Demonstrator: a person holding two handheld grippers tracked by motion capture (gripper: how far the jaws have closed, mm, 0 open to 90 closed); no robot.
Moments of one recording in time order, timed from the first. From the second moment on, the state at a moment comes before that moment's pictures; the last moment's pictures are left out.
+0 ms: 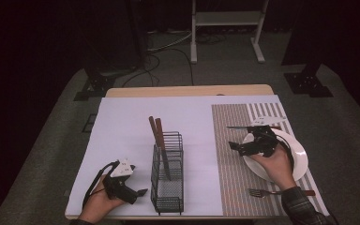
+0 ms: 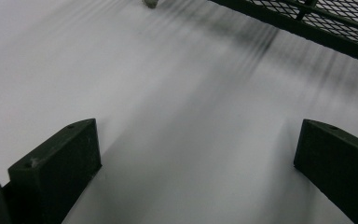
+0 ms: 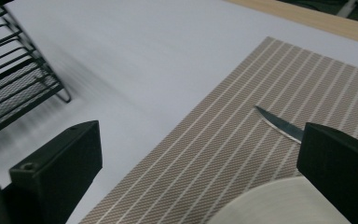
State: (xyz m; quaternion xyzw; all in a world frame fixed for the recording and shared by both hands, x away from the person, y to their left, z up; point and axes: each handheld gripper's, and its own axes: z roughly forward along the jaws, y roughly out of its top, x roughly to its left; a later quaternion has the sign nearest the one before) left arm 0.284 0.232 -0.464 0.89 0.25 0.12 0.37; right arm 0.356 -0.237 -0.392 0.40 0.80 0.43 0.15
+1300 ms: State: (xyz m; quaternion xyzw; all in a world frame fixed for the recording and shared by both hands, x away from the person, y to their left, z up) left arm 0.284 0.232 -0.464 0.89 0.25 0.12 0.37; right arm 0.288 -0.138 -0.452 0.27 0.88 0.39 0.05
